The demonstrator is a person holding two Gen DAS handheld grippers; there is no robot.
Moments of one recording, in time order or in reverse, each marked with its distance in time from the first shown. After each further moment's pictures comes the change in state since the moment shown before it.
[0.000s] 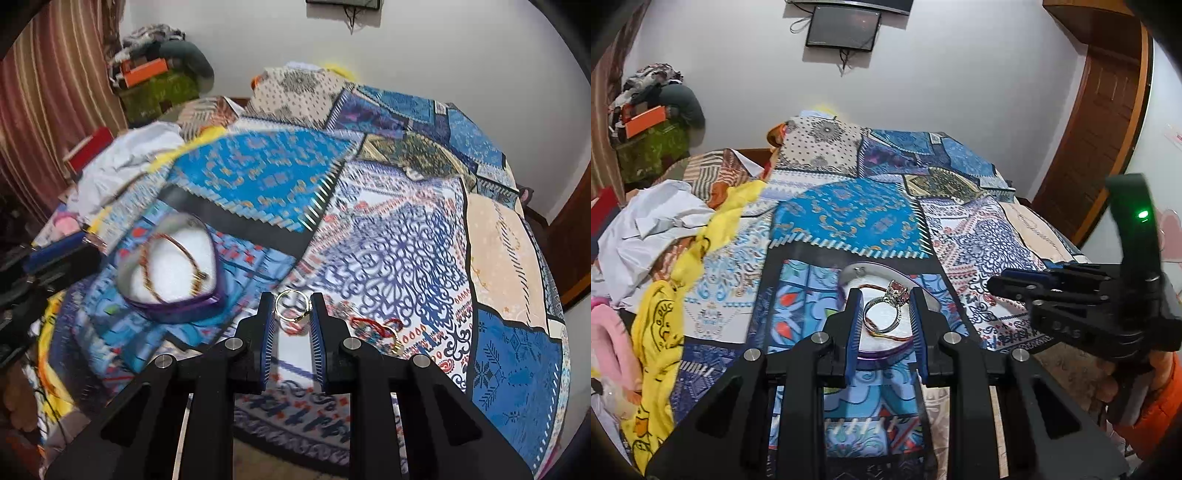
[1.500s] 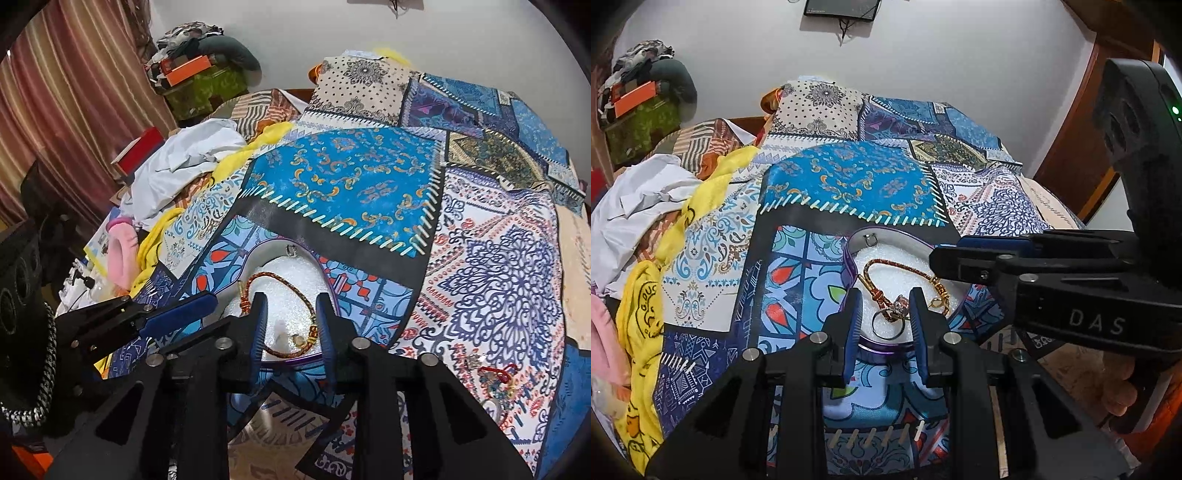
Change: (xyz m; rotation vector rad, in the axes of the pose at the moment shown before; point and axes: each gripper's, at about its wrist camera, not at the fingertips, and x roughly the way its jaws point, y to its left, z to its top) left arm 0.043 0.017 -0.012 -0.012 0.114 -0.036; right arm 0.032 0.046 0.027 0.005 0.056 0.211
